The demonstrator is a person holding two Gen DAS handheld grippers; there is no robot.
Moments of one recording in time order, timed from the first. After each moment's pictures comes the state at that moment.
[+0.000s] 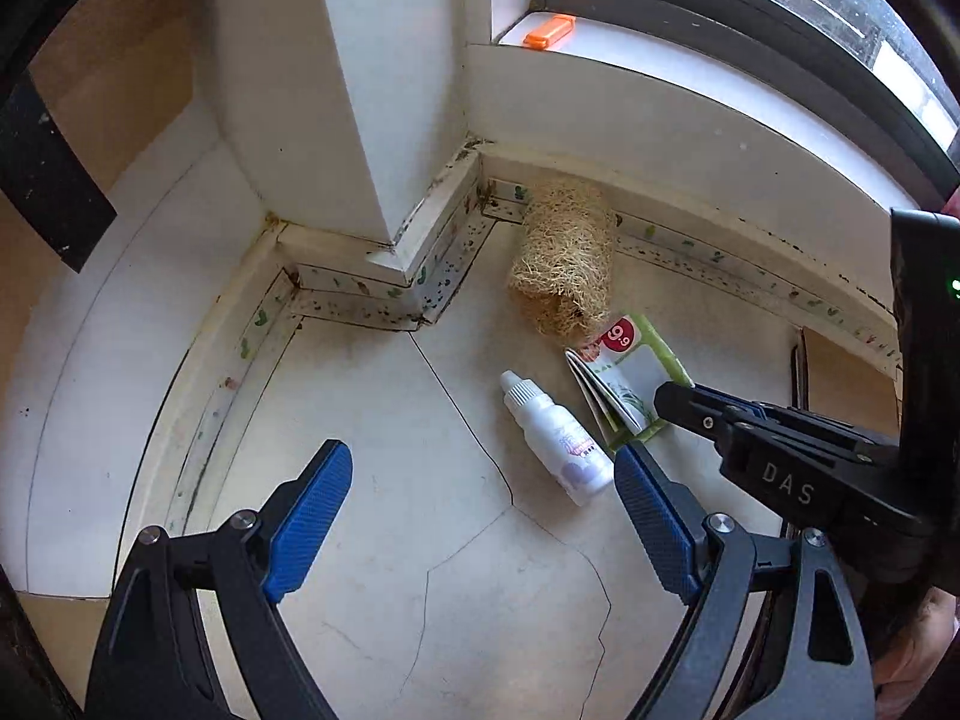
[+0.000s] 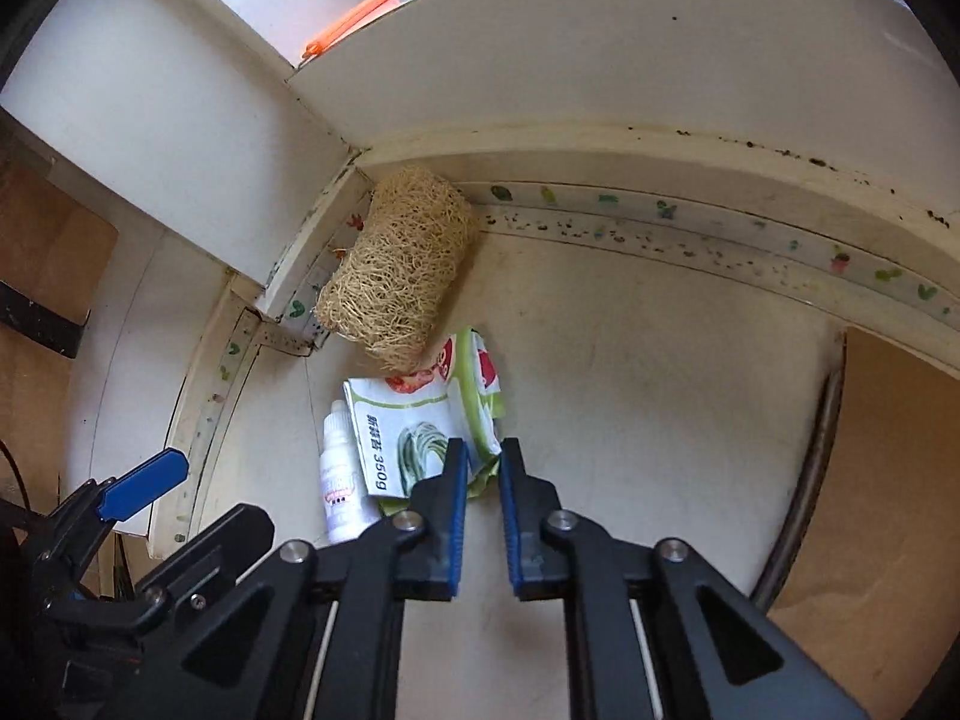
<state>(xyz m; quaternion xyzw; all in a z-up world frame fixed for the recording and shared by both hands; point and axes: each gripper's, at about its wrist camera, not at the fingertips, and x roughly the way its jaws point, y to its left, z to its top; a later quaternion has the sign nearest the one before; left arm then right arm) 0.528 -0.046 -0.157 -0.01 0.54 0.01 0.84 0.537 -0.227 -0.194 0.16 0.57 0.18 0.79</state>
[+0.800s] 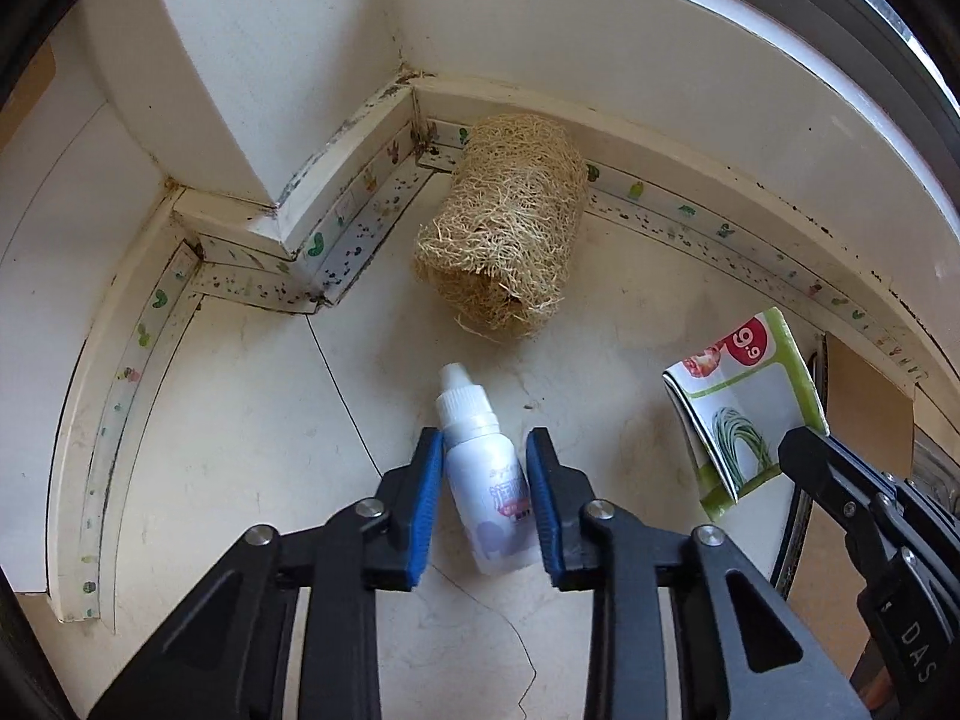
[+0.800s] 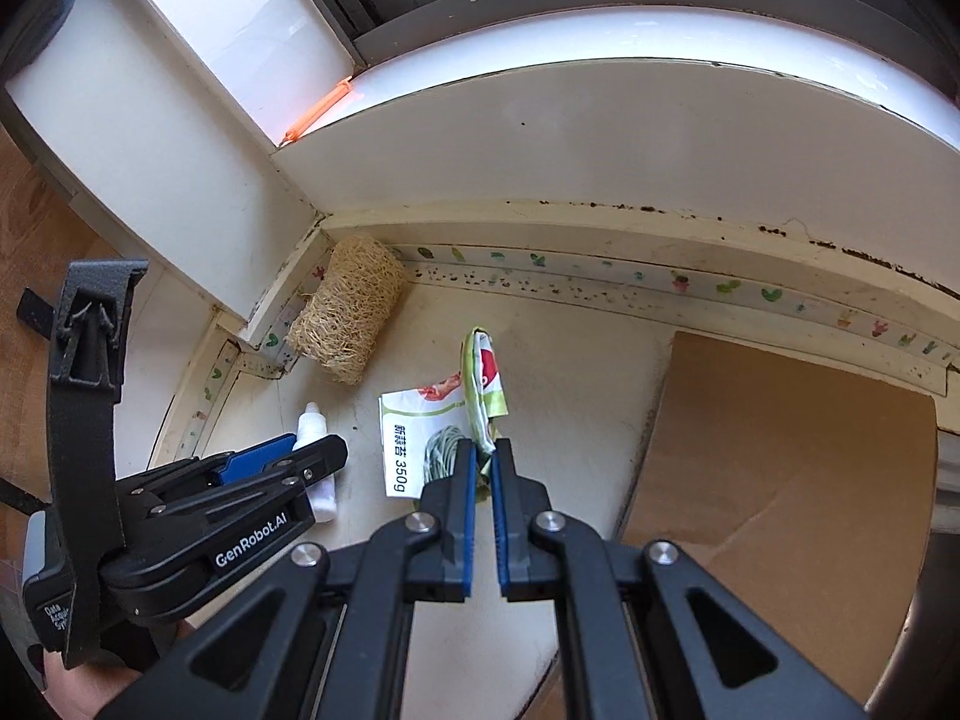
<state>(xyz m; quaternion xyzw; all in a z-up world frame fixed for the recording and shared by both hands) 0.566 -0.084 -0.206 -0.03 0.59 0.02 0.81 0.514 -0.274 -0.171 0.14 0.53 0.13 0.83</state>
